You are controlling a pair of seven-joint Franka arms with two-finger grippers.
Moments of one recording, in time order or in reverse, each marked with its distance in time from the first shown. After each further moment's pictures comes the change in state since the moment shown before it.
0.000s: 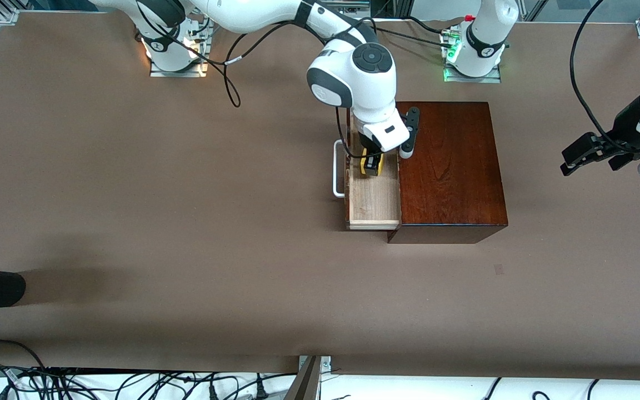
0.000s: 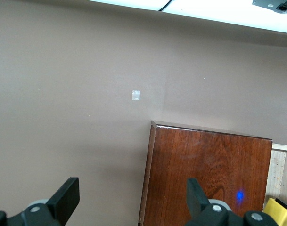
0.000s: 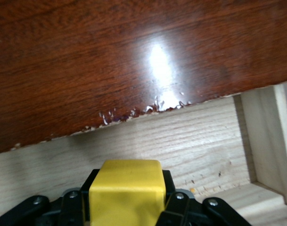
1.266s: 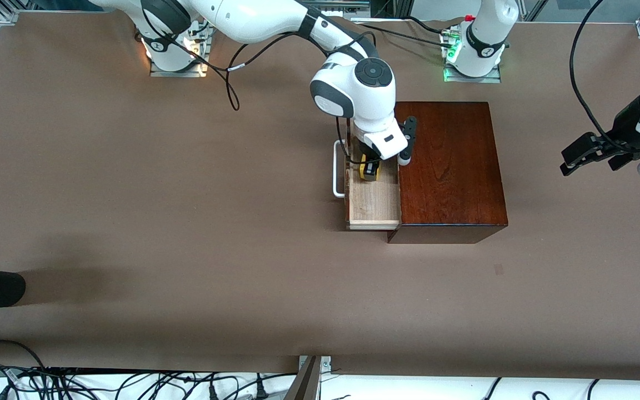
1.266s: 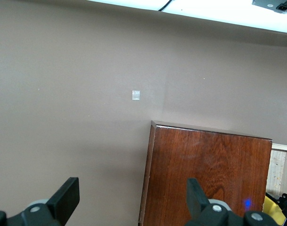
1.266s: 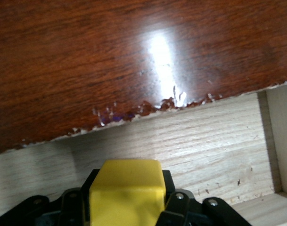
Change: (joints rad) left arm 0.000 0.000 0.000 0.000 0.000 0.000 0.000; right arm 0.008 0.040 -0.009 0.002 -0.012 0.017 0.000
